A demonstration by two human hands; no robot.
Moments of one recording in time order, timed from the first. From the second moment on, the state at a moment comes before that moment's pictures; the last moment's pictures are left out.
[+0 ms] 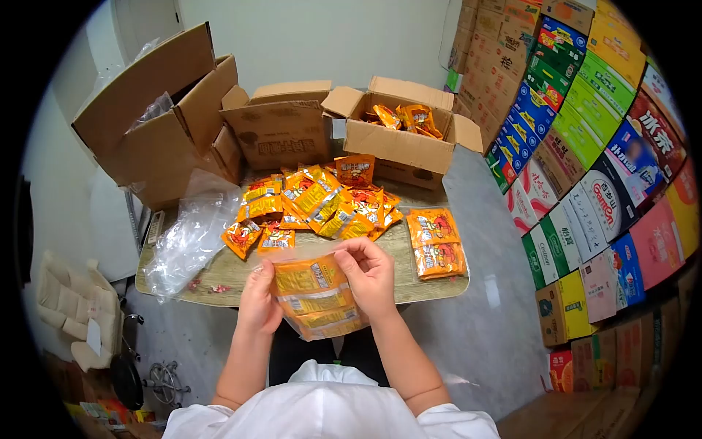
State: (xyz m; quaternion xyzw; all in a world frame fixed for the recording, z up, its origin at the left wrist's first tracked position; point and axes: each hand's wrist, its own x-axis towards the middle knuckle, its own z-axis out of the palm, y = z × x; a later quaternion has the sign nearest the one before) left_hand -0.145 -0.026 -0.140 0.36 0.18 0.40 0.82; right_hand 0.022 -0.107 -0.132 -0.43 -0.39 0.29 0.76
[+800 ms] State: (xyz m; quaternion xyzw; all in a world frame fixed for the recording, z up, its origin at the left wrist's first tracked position) left_hand -0.147 -0.037 -0.153 0.43 0.20 0.43 0.77; right_hand 0.018 -0.109 -0.142 -0.46 -0.34 0.29 0.77
